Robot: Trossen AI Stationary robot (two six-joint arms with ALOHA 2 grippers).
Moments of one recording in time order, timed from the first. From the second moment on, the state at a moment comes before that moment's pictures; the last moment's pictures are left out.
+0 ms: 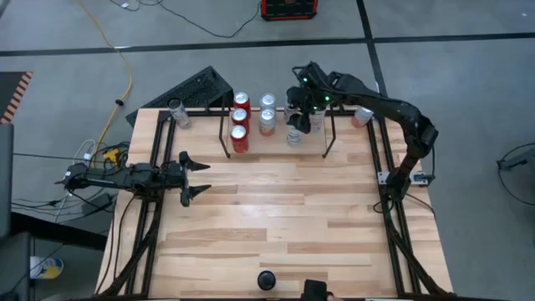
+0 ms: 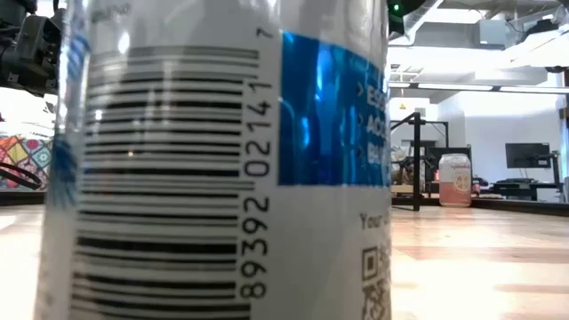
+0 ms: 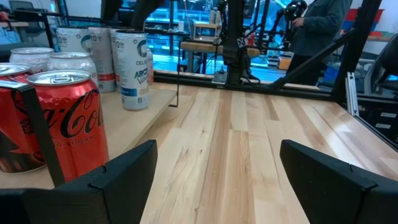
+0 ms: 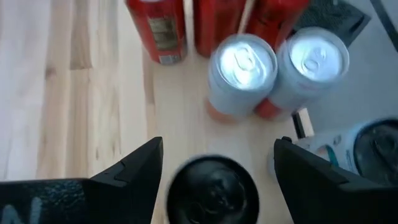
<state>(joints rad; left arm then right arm) -0.11 0.03 0.01 0.05 -0.28 -0.06 -0.60 1.72 1.65 -0.84 -0.26 -0.37</state>
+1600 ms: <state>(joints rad) -0.11 0.03 0.01 0.05 -0.28 -0.06 -0.17 1.49 1.20 -0.72 0.03 0.18</state>
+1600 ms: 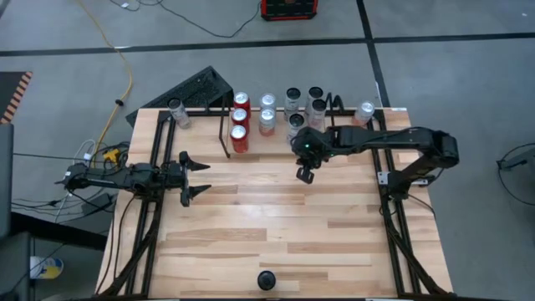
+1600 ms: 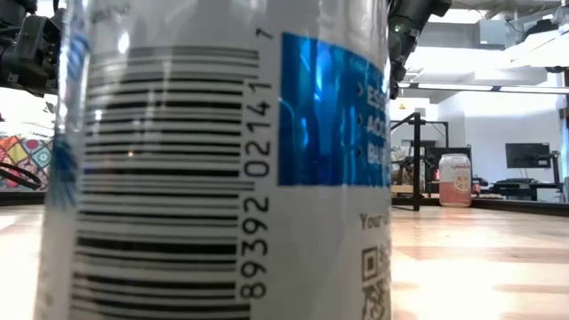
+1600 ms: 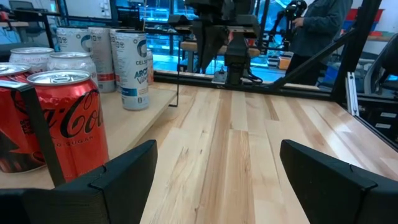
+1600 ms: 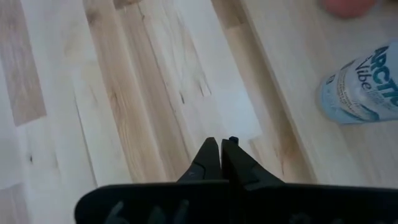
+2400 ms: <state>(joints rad) -0.11 0.03 0.01 0.05 -0.28 -0.06 -0.21 1.44 1.04 -0.41 0.13 0.09</state>
